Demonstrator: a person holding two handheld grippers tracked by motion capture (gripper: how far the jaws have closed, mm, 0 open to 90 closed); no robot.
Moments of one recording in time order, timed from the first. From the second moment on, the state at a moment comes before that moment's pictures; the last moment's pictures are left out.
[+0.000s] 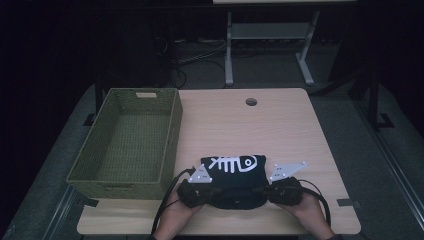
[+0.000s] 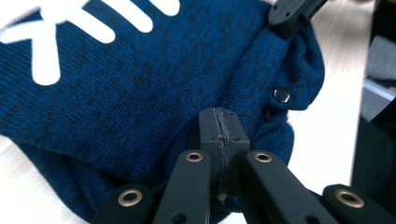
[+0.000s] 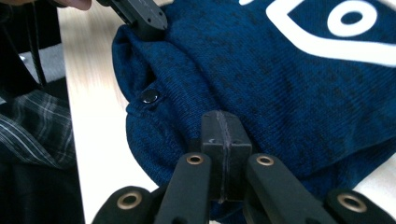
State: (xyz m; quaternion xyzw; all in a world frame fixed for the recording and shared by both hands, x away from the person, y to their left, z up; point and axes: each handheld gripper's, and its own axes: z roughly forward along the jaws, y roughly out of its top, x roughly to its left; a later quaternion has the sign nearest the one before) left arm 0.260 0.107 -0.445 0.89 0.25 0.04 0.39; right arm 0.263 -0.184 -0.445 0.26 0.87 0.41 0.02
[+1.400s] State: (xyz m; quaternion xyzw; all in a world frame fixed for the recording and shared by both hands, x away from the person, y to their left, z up) left arm 0.282 0.128 -0.423 0.83 0.34 0.10 0.43; right arm 0.266 -0.252 -0.451 0.40 0.81 0.40 0.15
